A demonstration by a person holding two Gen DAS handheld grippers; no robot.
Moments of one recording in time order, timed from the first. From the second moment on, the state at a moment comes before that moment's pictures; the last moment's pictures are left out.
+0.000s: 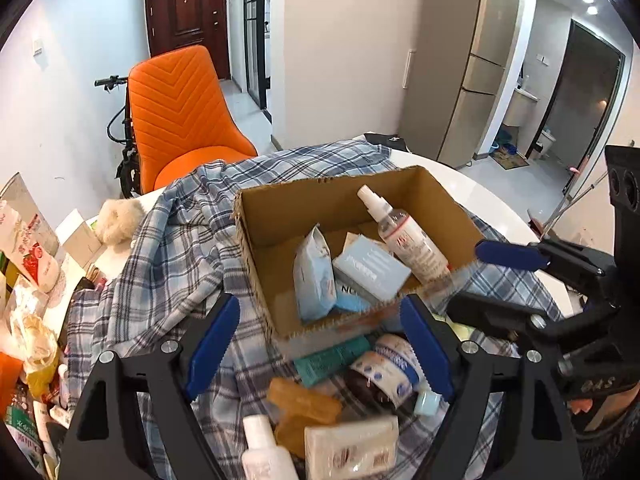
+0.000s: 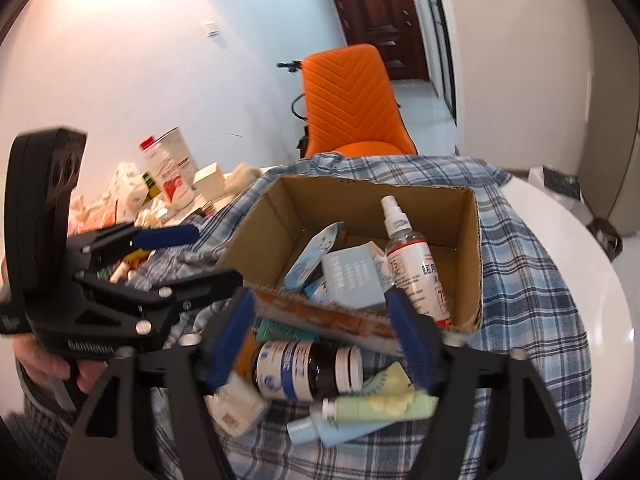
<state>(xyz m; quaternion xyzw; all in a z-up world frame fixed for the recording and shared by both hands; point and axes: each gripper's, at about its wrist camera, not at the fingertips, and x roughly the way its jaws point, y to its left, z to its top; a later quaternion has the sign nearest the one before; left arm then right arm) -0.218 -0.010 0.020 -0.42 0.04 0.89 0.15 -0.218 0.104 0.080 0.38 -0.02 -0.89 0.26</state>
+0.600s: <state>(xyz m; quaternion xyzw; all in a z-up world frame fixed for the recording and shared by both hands) -0.131 -0.013 -0.026 -0.43 0.13 0.88 0.14 -0.145 0.108 0.038 0.35 0.05 -0.88 0.33</state>
